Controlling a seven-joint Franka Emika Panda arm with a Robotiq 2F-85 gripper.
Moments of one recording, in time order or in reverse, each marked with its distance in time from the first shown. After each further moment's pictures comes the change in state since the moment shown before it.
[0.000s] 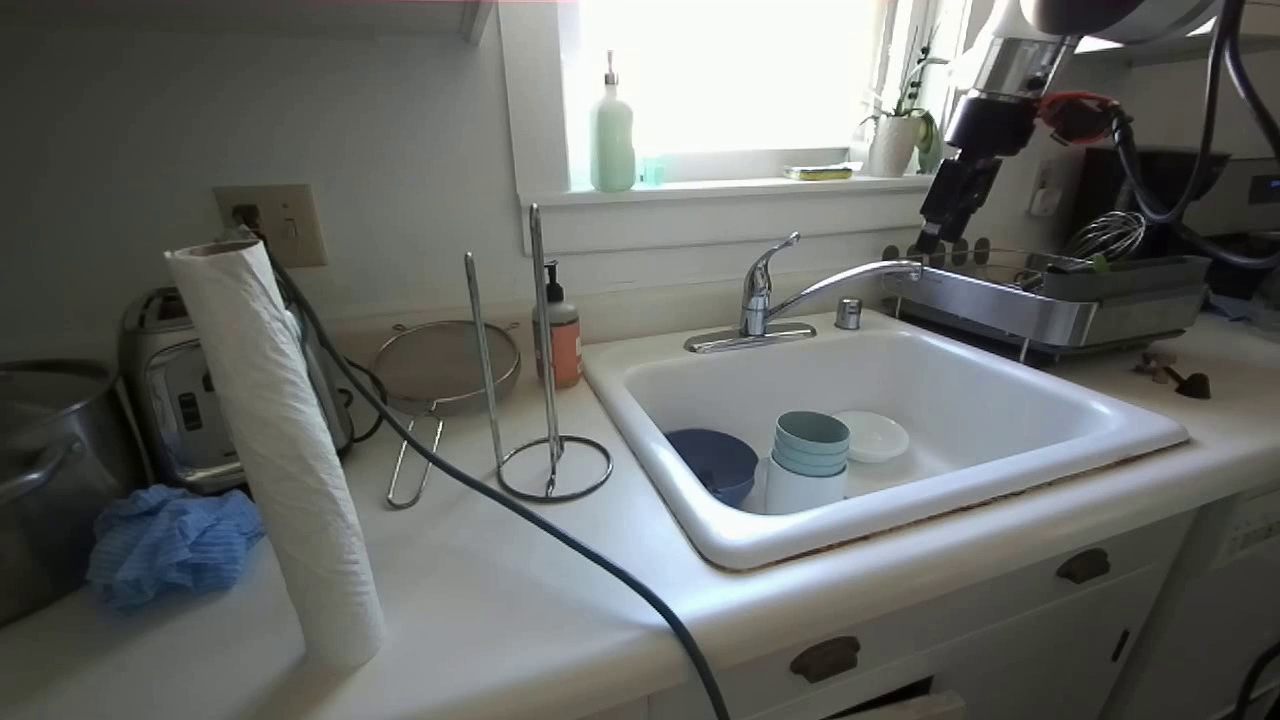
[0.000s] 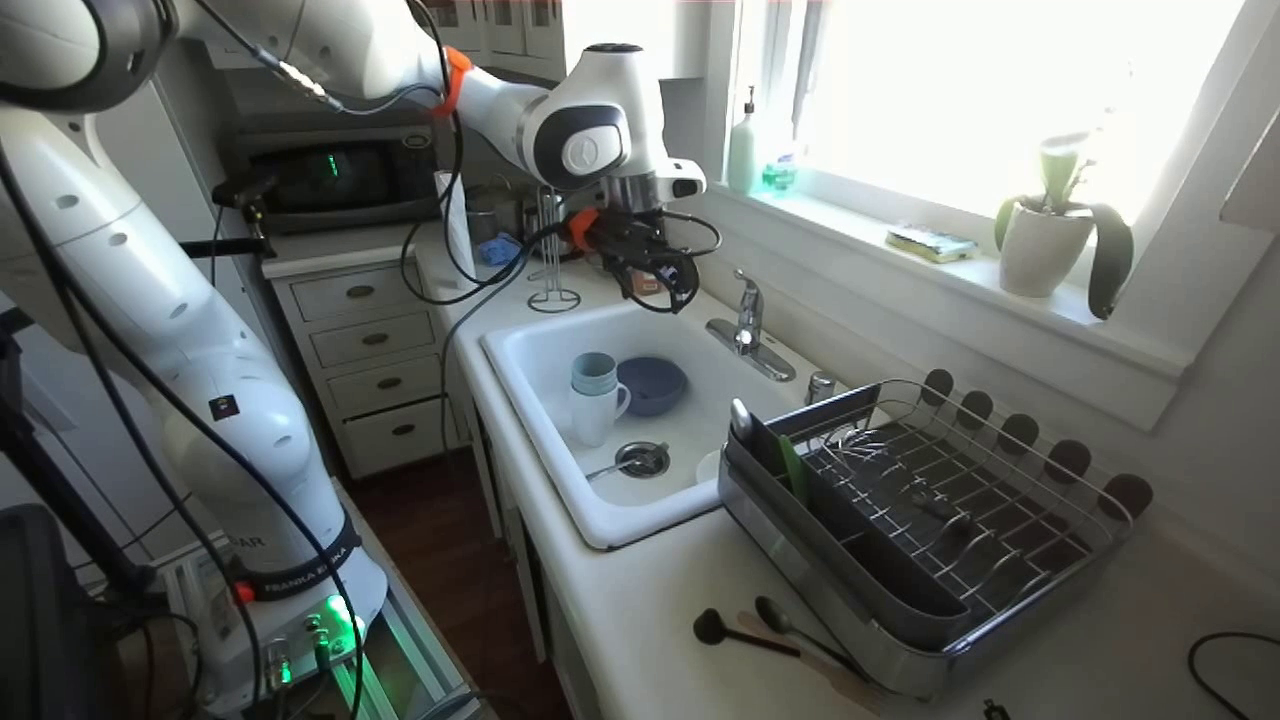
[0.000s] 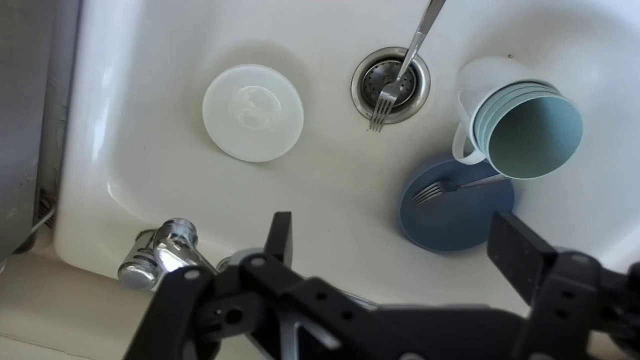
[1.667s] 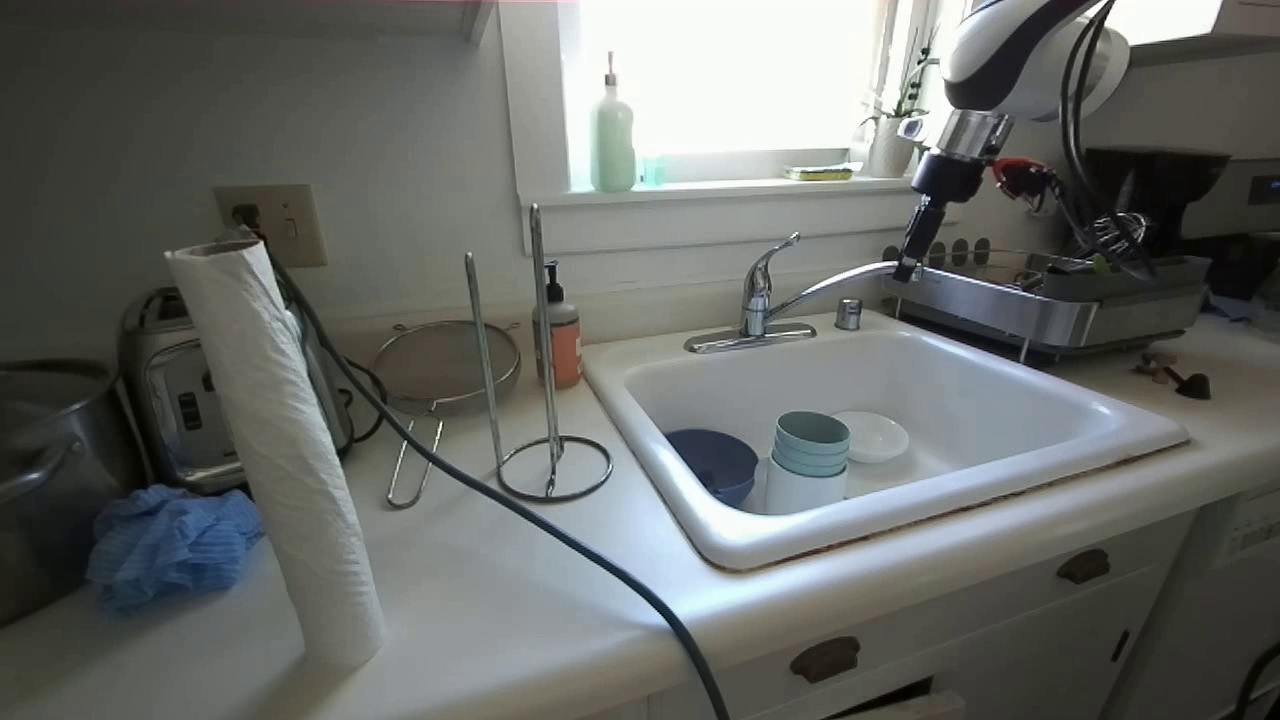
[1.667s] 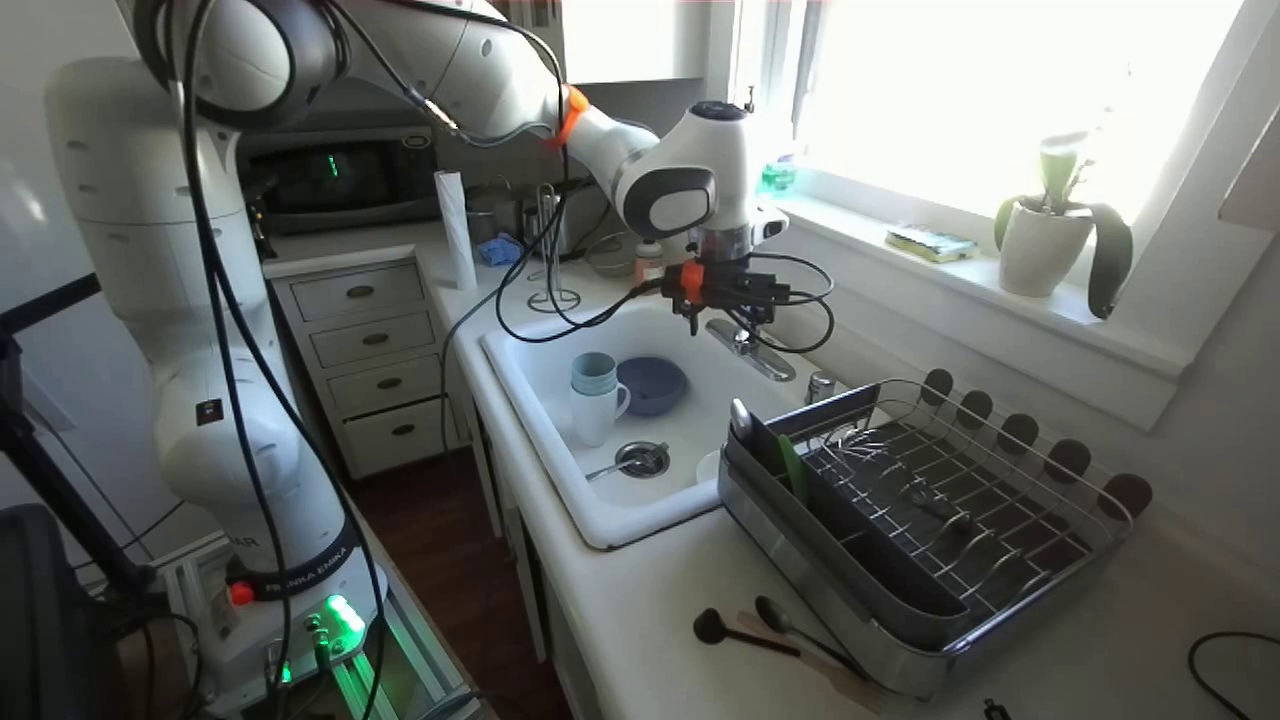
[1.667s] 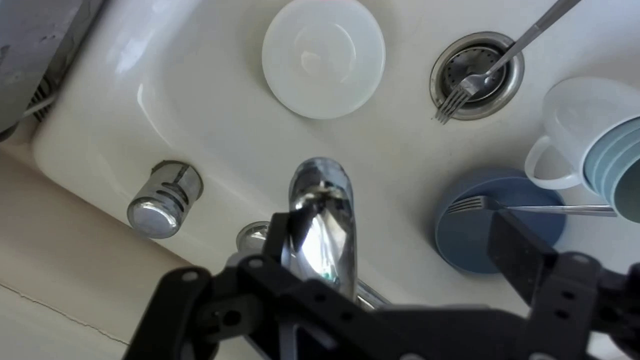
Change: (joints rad) arm -0.111 0.333 -0.023 0.238 0.198 0.088 -0.568
